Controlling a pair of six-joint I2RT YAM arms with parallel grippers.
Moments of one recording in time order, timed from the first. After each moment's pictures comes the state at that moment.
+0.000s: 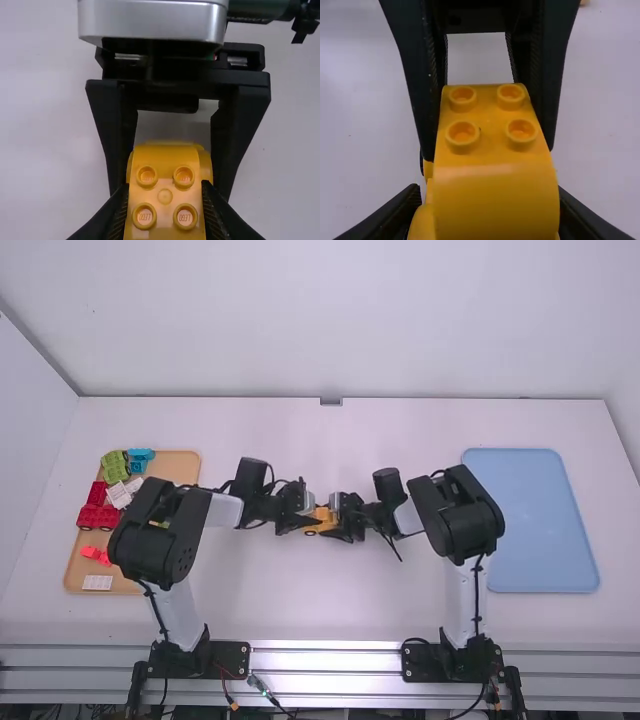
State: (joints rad) left arm -0.21 1.90 0.77 0.20 0.98 0.95; right arm 0.35 2.18 0.79 0.53 -1.04 -0.87
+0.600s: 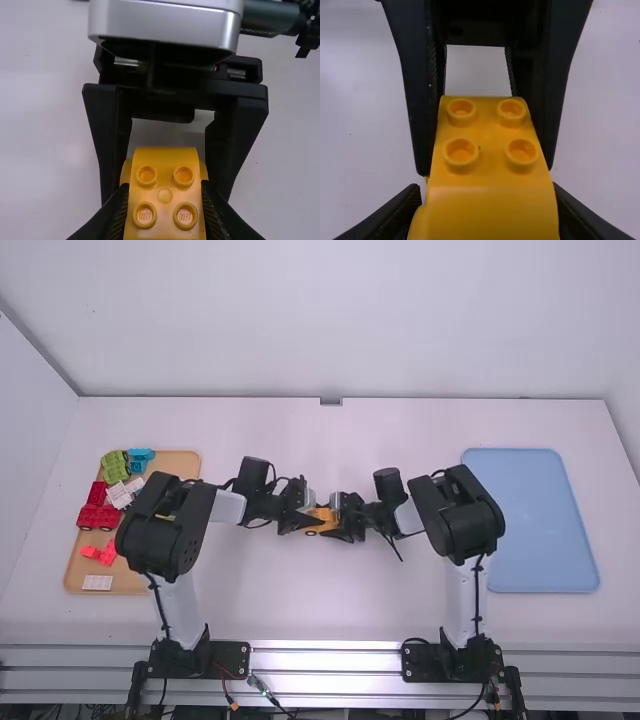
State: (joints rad) left arm -0.21 1.96 0.81 0.18 1.05 0.92; right arm 0.35 2.18 0.79 0.53 -1.04 -0.87
